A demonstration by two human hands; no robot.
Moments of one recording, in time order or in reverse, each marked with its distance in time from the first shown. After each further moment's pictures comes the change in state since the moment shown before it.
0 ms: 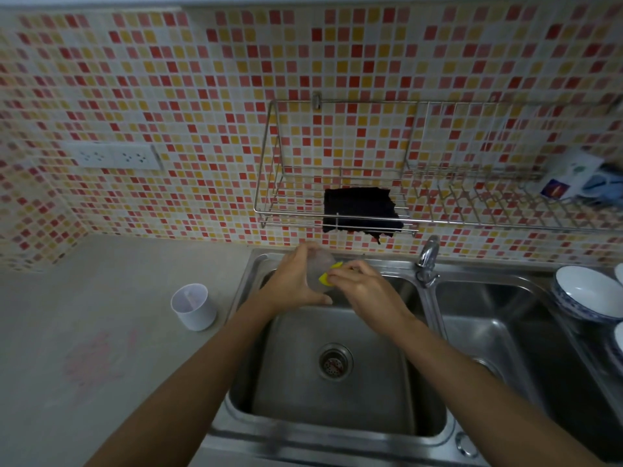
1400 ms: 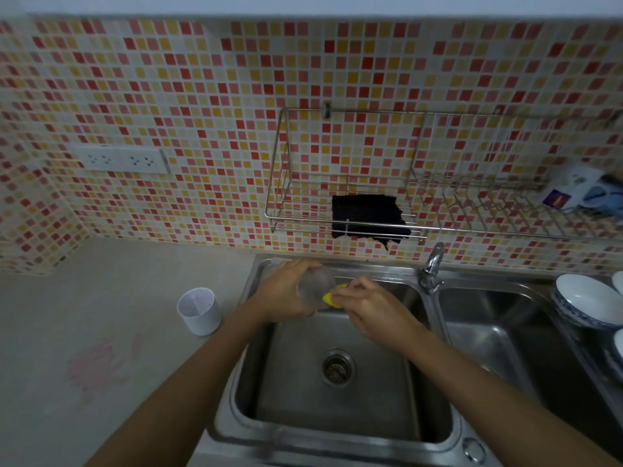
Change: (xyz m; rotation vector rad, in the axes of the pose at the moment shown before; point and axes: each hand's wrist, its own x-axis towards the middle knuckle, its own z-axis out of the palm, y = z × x) left_hand -0.013 -0.026 -0.020 0.153 -0.035 0.084; right_hand -0.005 -0.015 -0.003 0.024 -0.068 -0.098
